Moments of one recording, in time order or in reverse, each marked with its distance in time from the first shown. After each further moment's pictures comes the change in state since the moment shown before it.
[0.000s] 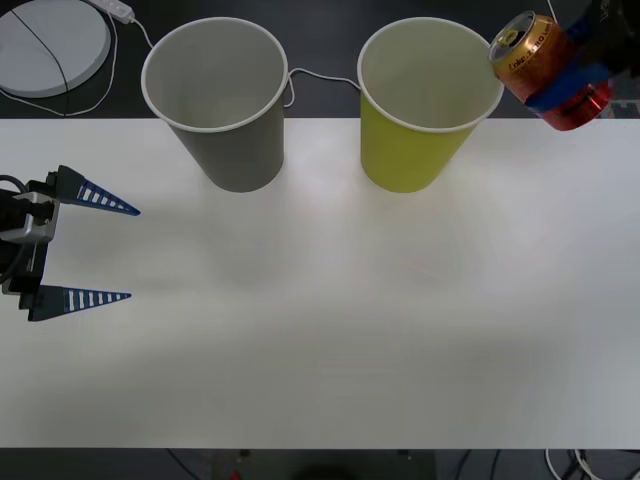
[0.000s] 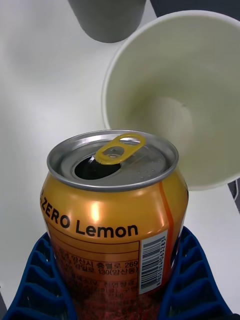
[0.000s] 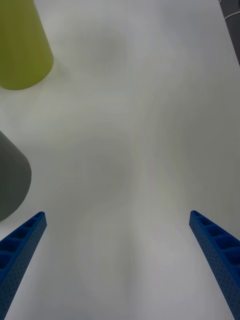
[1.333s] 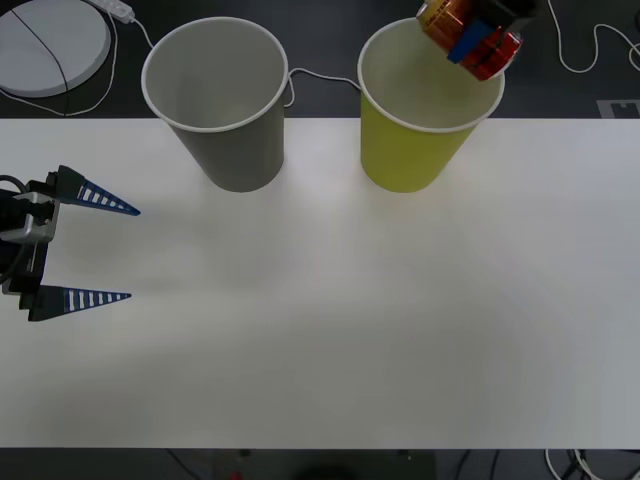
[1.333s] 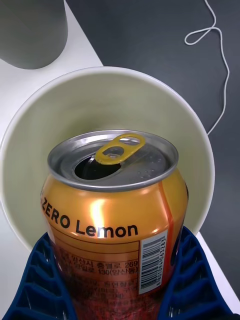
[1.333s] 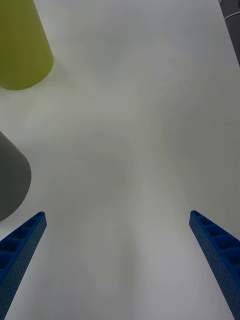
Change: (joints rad) right arm -0.253 0.401 0.129 0.469 0.362 0.049 -0.042; left arm 0.000 0.000 0.000 0.000 0.000 0.000 0.000
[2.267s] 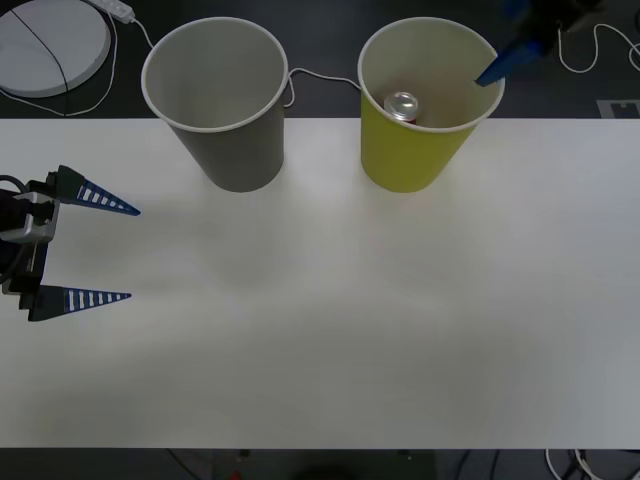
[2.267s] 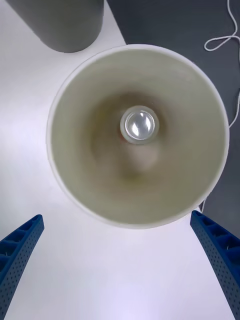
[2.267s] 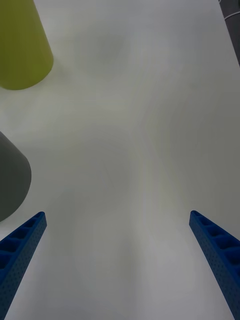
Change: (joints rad) right arm 0.040 -0.205 0.001 -0.233 -0.188 -0.064 0.027; left arm 0.000 0.000 0.000 0.000 0.000 0.000 0.000
